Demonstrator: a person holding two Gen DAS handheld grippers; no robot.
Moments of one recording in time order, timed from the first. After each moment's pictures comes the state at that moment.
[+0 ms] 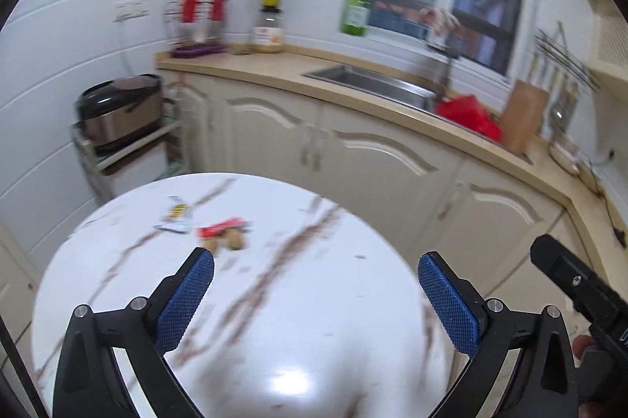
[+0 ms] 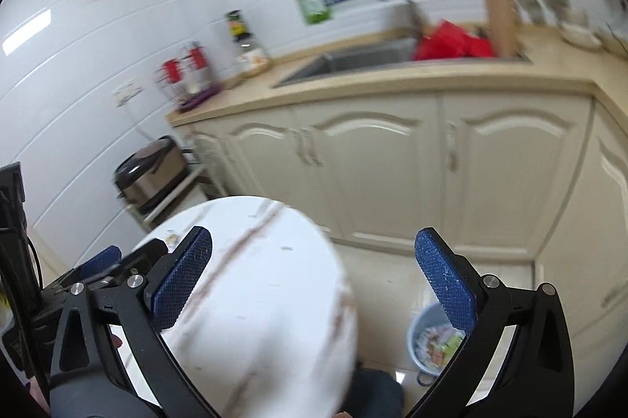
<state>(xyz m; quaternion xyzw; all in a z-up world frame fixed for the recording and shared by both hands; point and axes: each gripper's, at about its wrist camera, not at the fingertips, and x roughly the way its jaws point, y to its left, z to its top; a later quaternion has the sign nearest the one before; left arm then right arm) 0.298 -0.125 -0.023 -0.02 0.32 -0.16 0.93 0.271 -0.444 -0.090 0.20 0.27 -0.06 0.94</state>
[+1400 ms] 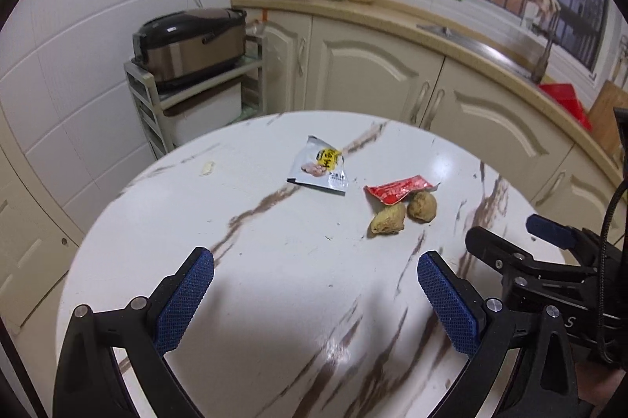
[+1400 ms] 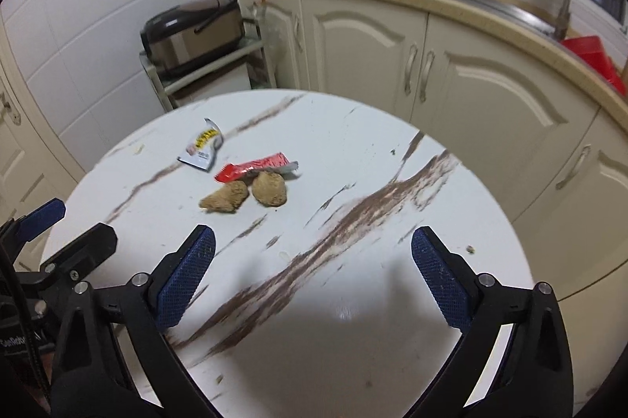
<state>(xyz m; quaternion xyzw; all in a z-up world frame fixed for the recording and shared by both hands) 0.425 -0.044 -0.114 -0.02 0.42 -0.07 0.91 0.448 -0.272 -0.200 0.04 0.44 0.05 0.90</state>
